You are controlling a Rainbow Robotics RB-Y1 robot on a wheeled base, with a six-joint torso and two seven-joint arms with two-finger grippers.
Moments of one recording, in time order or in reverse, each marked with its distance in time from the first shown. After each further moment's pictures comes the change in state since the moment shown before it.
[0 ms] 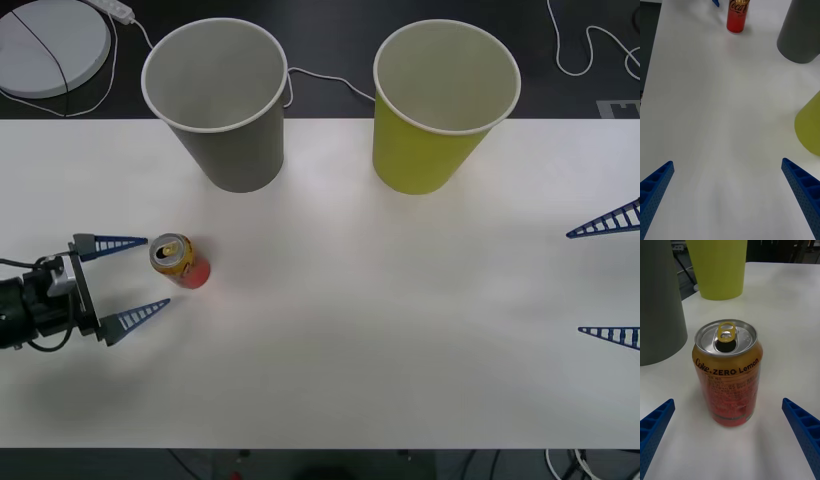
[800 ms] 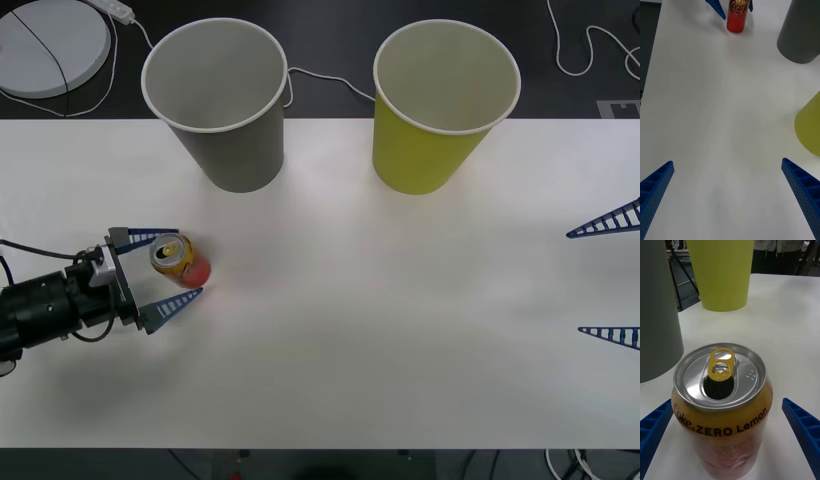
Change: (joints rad) right arm 0.000 0.000 0.000 0.000 0.000 0.000 0.000; left arm -0.034 -0.103 0.000 -0.001 -0.005 0.061 0.001
